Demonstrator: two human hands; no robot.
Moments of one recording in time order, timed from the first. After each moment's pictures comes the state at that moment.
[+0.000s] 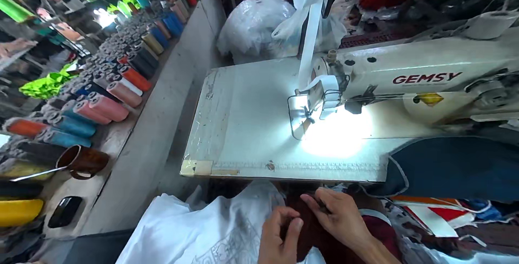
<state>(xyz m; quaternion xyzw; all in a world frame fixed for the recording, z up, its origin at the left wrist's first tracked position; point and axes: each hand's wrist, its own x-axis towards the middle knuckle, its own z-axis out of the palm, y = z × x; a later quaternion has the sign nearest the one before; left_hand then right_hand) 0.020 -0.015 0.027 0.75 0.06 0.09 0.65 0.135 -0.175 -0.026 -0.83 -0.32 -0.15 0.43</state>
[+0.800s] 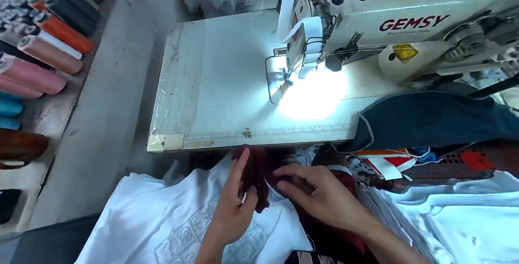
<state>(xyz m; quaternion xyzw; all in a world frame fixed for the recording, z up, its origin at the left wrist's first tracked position) 0.023 0.028 0.037 0.76 0.01 0.02 0.66 0.110 -0.194 0.039 -0.76 -0.33 0.14 0.55</state>
